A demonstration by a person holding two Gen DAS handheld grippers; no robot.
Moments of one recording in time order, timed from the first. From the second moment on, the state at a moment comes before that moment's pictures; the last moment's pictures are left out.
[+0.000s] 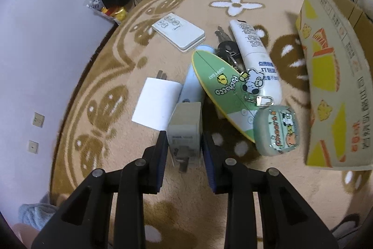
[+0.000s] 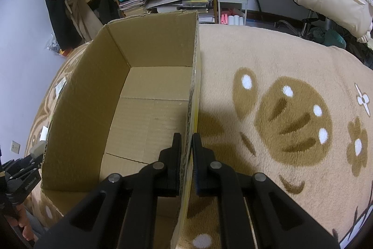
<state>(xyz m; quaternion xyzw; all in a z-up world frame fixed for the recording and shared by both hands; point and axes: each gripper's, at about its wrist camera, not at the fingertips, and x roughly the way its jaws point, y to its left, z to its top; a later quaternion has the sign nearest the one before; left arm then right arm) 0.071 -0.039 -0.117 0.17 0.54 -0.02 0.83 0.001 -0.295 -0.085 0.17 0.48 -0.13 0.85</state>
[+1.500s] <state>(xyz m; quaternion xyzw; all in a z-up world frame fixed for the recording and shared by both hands) 0.072 -0.033 0.002 0.13 0.45 -0.10 0.88 -0.001 -0.291 -0.086 0.17 0.48 -0.12 0.85</state>
